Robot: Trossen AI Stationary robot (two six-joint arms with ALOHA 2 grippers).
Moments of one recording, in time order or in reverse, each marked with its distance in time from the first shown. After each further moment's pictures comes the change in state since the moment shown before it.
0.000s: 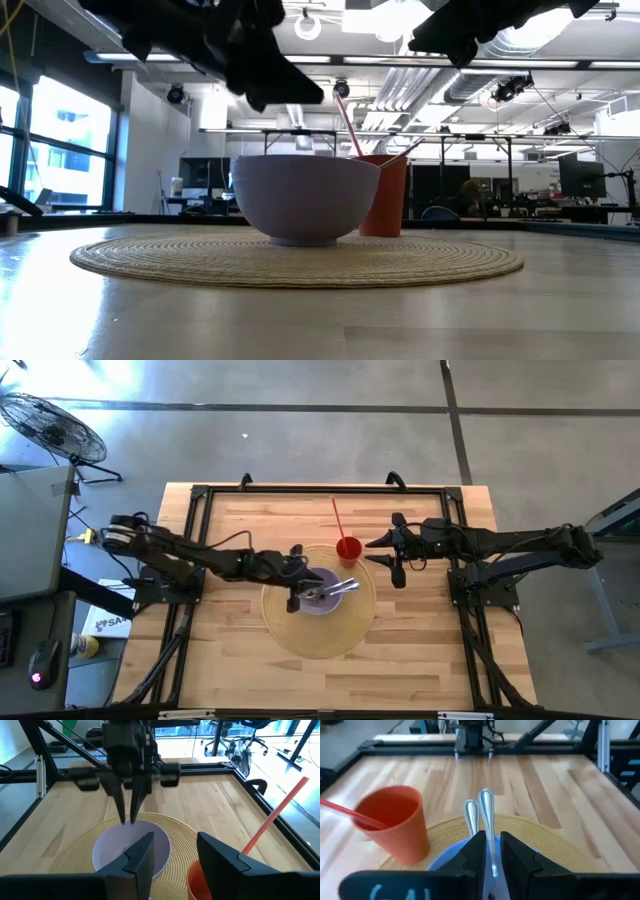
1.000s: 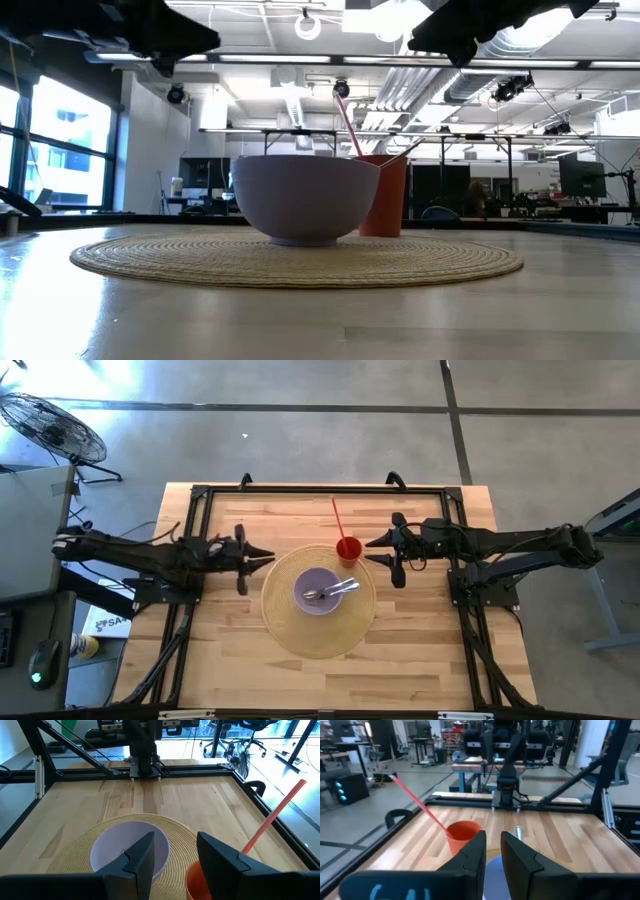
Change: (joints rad) left arm 0.002 -0.776 -0.394 -0.049 -0.157 0.027; right arm -0.001 0.000 -0.001 0.008 0.005 -0.008
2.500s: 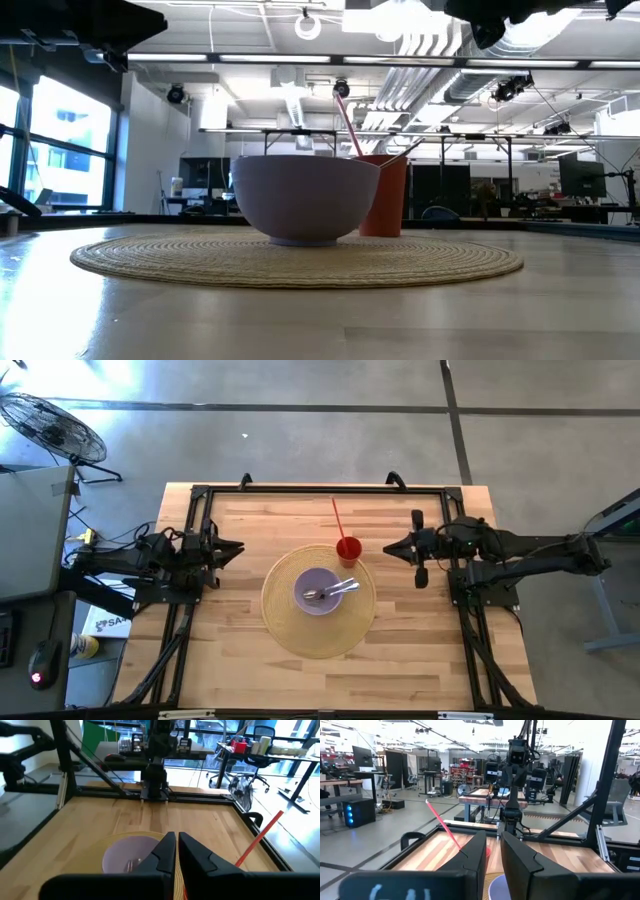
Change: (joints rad) left arm 0.000 -0.576 -0.106 -0.275 -0.033 0.000; right arm 0.003 -0.245 -0.083 -0.012 -0.055 -0.084
